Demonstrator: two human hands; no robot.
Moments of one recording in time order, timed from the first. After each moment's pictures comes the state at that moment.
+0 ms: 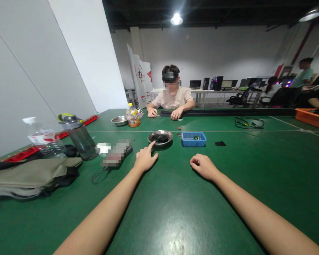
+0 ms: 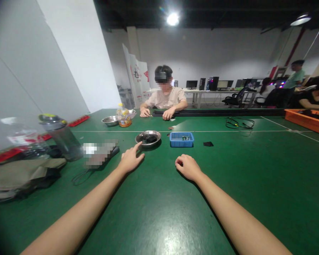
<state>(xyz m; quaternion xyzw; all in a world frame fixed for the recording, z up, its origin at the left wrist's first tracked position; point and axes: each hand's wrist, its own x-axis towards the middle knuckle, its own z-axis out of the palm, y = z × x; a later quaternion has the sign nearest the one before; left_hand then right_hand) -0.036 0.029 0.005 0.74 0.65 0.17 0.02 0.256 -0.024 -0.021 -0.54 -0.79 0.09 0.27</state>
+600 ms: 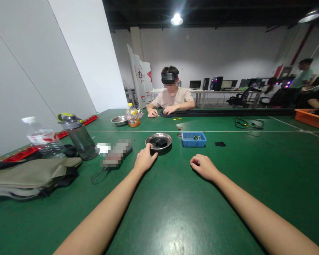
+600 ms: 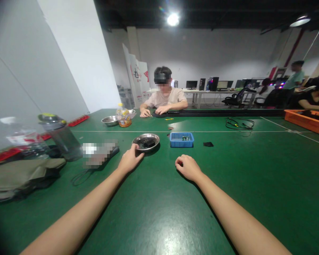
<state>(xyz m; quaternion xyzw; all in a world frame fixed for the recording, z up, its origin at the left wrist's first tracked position) -0.035 0.031 0.003 0.73 0.65 0.22 0.04 0.257 -0.023 -0.023 -0.54 -0.79 0.09 0.27</state>
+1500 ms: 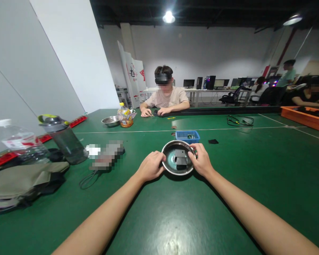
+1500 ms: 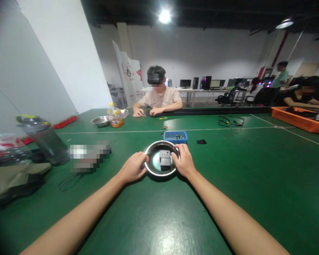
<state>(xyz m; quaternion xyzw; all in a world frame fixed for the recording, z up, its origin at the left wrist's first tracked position) -0.007 0.001 0.003 0.91 0.35 0.24 0.00 0.255 -0.028 -0.016 -0.52 -0.69 0.04 0.50</state>
